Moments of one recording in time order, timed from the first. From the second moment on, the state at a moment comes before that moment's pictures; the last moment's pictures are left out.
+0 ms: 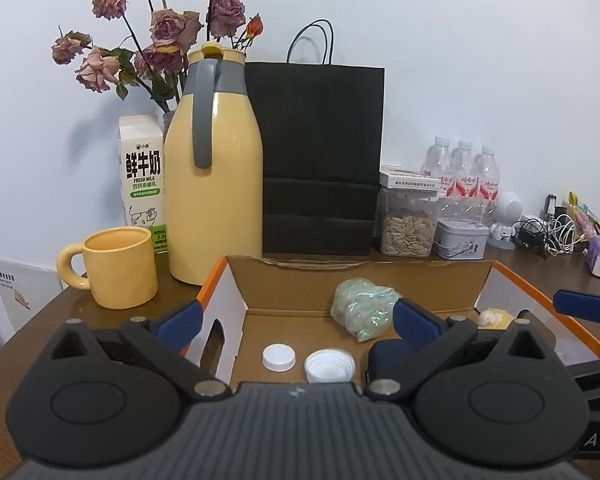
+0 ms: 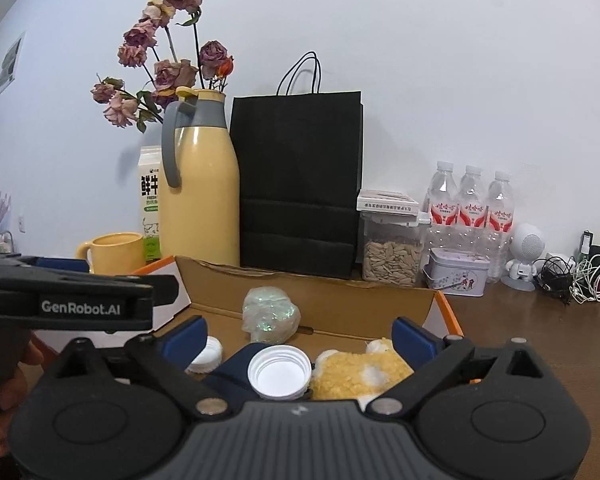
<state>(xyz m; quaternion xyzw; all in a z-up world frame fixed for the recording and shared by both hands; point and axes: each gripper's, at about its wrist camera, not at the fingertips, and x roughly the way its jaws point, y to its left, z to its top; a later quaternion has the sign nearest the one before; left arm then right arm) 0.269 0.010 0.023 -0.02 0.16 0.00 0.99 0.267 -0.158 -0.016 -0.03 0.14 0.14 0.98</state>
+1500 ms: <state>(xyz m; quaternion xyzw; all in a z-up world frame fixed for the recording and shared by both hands) 0.151 0.028 0.043 -0.03 0.17 0.00 0.99 0.148 -0.199 -0.006 -0.03 0.14 0.14 0.98</state>
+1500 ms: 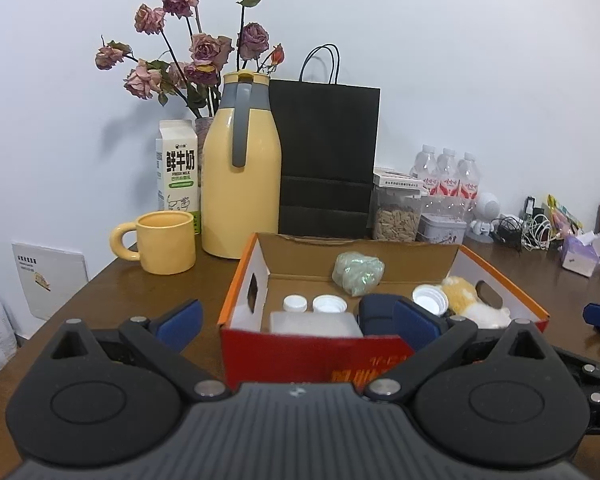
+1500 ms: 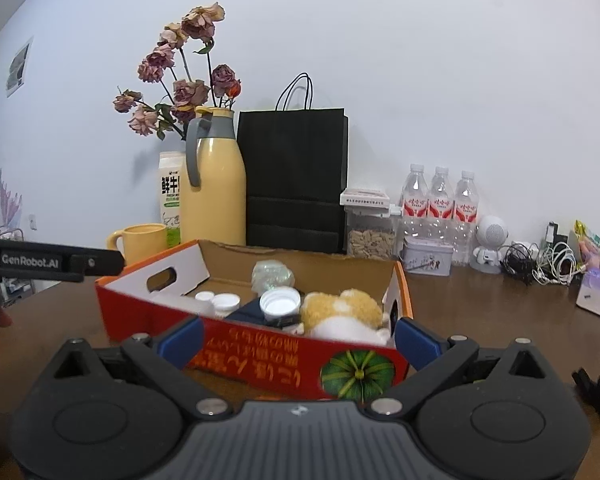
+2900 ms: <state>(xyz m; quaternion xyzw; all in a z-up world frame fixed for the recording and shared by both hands) 0.016 0.052 -0.007 -0.05 0.25 0.02 0.97 0.009 -0.202 -0.061 0.00 0.26 0.24 0.94</state>
